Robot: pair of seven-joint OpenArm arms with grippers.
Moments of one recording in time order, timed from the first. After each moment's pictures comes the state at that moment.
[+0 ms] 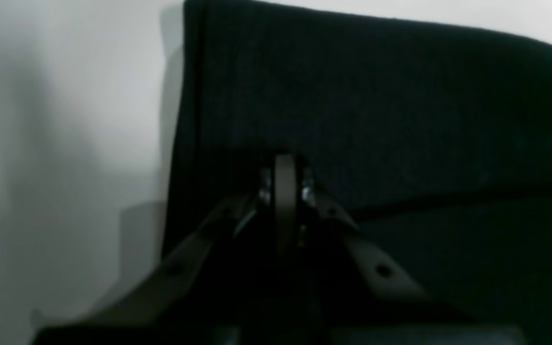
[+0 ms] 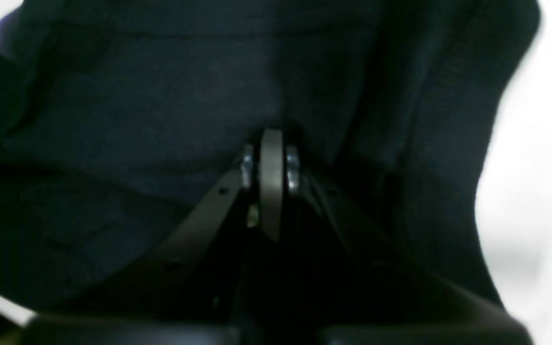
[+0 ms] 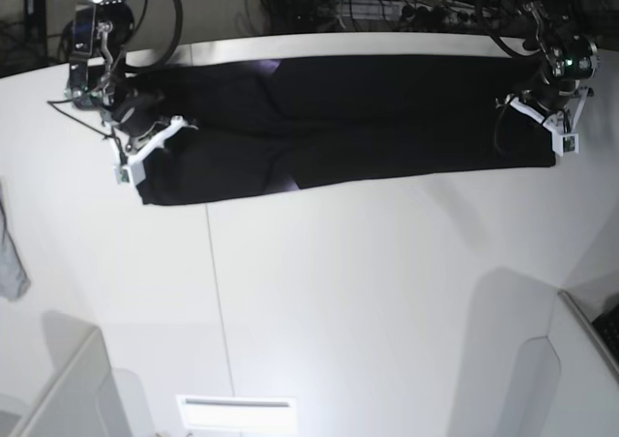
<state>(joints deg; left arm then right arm) 16.7 -10.2 -37.6 91.3 -12.5 -24.0 46.7 -13.2 11.3 10.5 91.1 29.6 11.6 -50.9</state>
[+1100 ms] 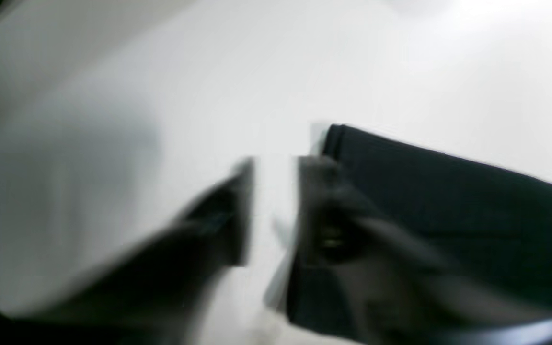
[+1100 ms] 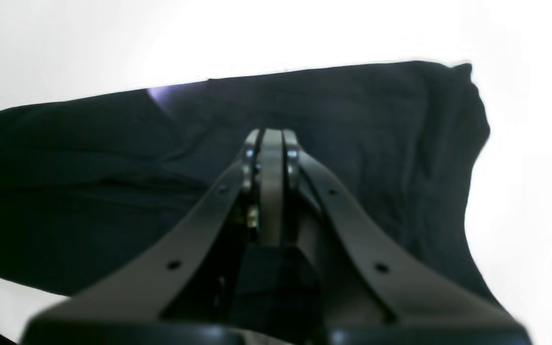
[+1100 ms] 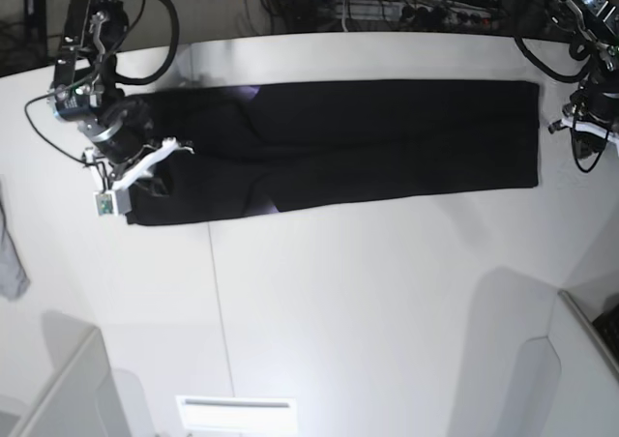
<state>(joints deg) 15.0 -11.2 -53.8 107.0 -28.8 -24.2 57.6 -13.9 10.4 11.6 110.5 27.9 11.0 -51.9</state>
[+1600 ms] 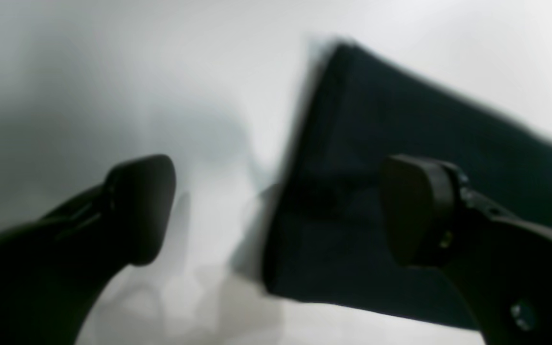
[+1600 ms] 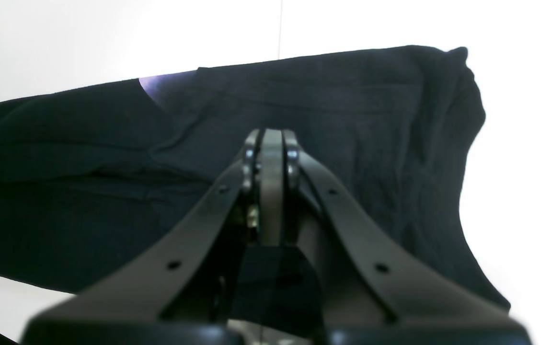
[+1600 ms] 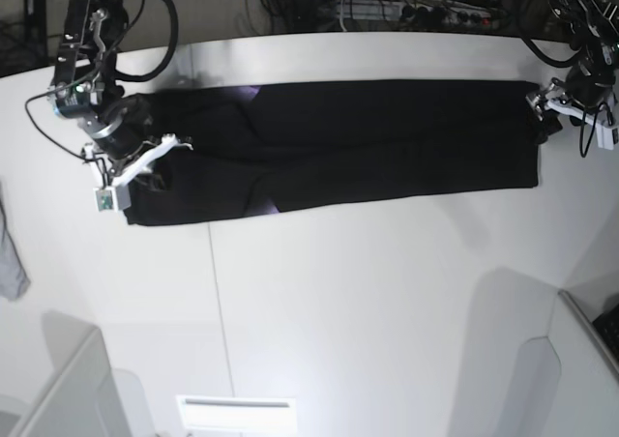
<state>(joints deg) 18.2 -15.3 -48.0 91.9 -40.7 -26.0 55.6 -14.7 10.3 11.6 110.3 27.6 11.0 -52.2</state>
